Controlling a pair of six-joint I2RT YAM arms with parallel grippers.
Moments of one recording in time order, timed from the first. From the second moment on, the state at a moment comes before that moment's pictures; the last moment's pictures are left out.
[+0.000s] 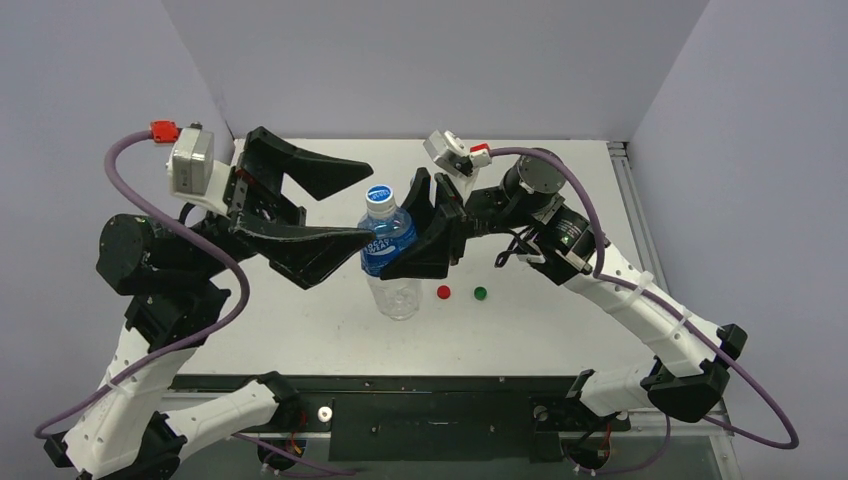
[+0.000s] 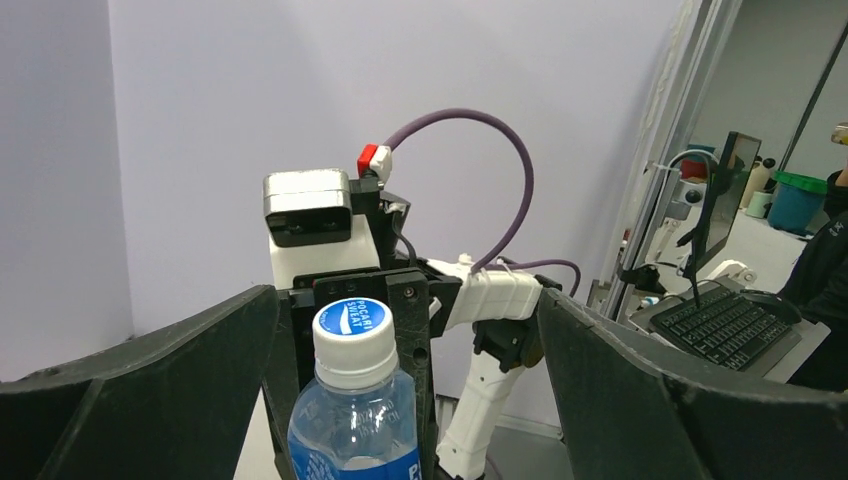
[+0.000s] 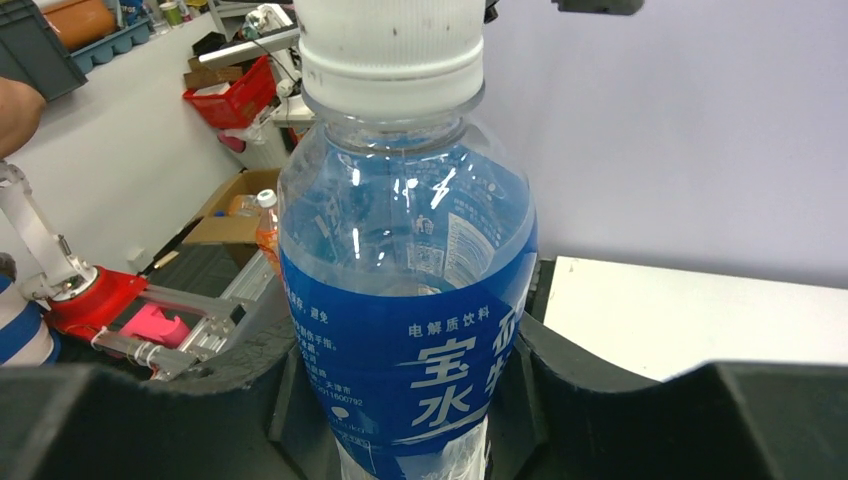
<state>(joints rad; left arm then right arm) -0.72 0.93 1.53 0.05 0.54 -0.59 0.90 1.34 1.58 0.05 -1.00 0.41</state>
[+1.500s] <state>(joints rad) -0.63 1.04 1.62 -0.14 0.65 -0.68 0.84 1.39 1.76 -0.48 -0.96 0.11</state>
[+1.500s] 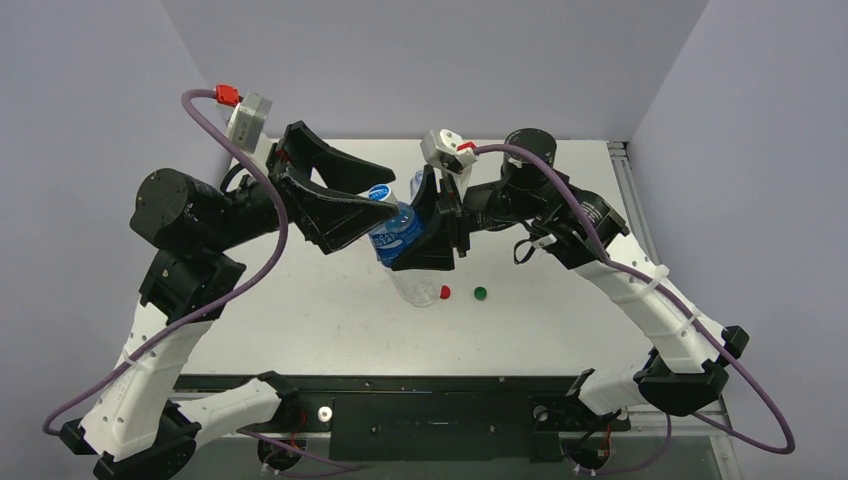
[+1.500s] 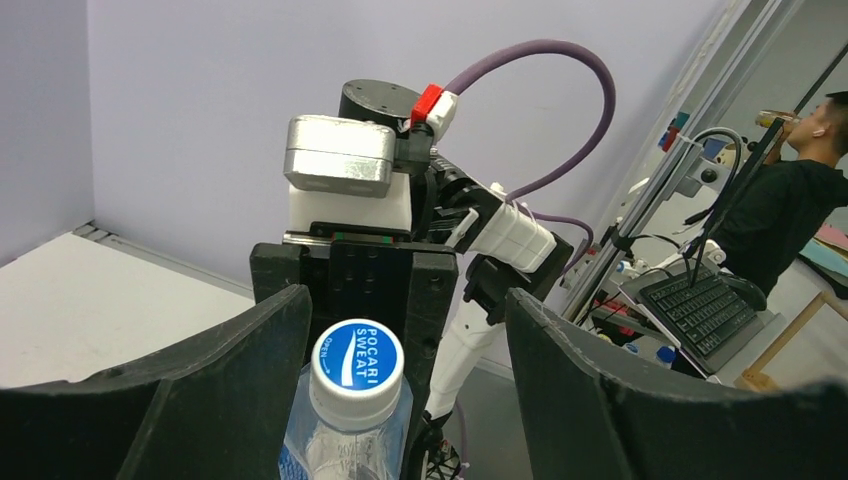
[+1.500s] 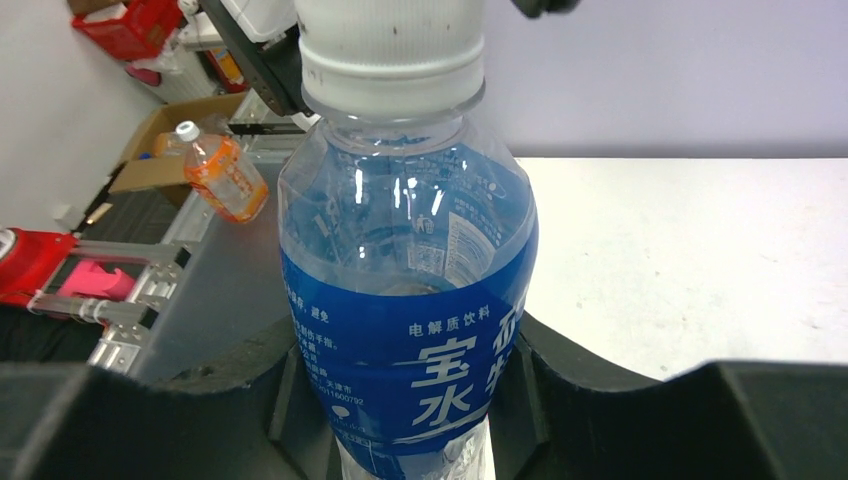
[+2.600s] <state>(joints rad) -0.60 1.07 1.60 -0.15 0.68 -0.66 0.84 1.41 1.87 -0.66 -0.88 -0.01</state>
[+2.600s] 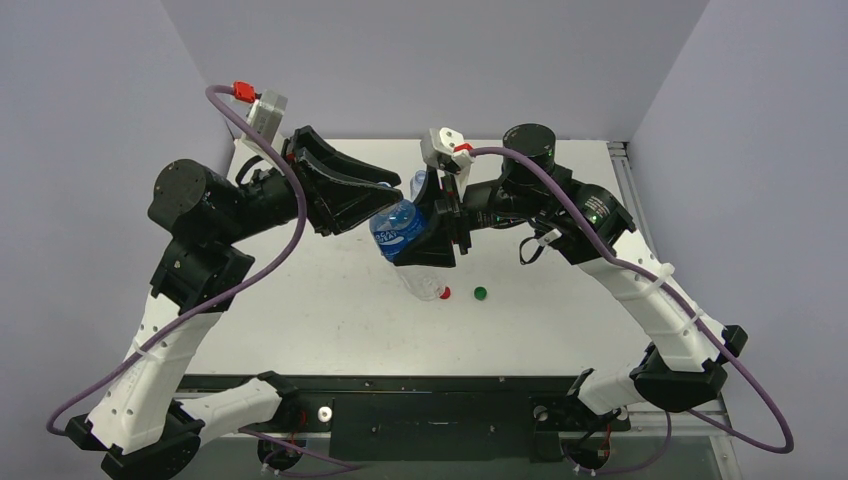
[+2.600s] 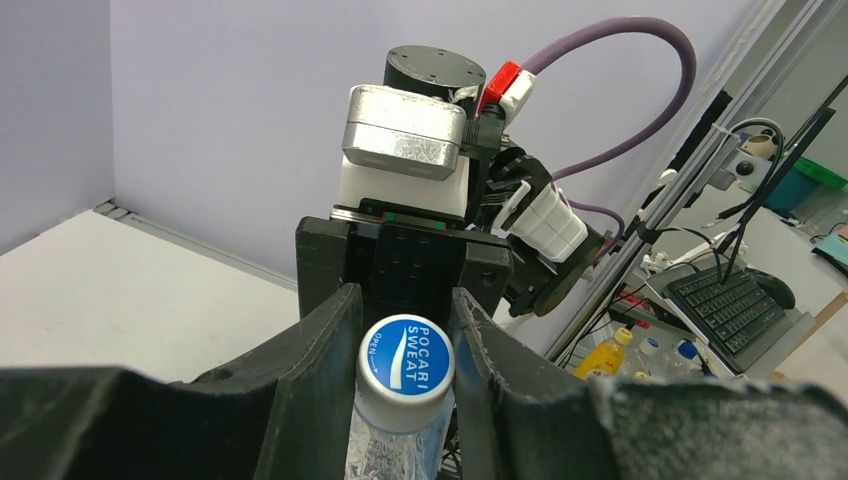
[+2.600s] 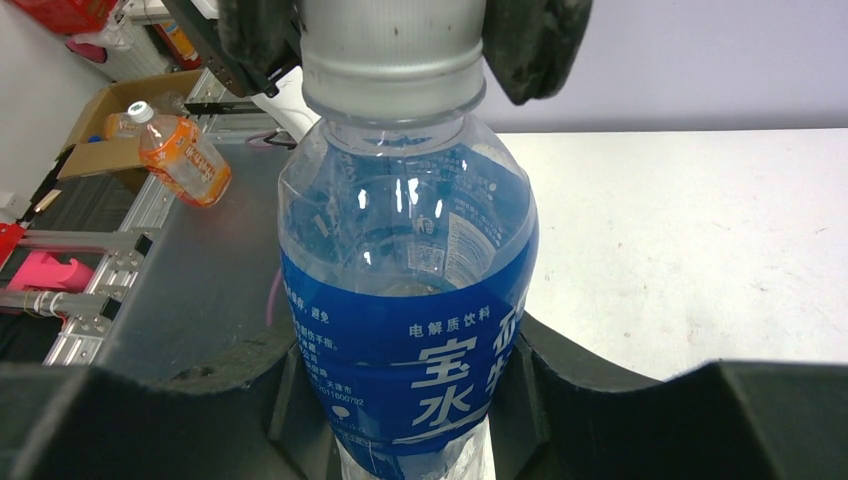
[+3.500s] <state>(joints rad) -0.60 1.09 1.62 -0.29 0.38 -0.40 0.86 1.45 1.91 -0.73 -0.50 -0.08</state>
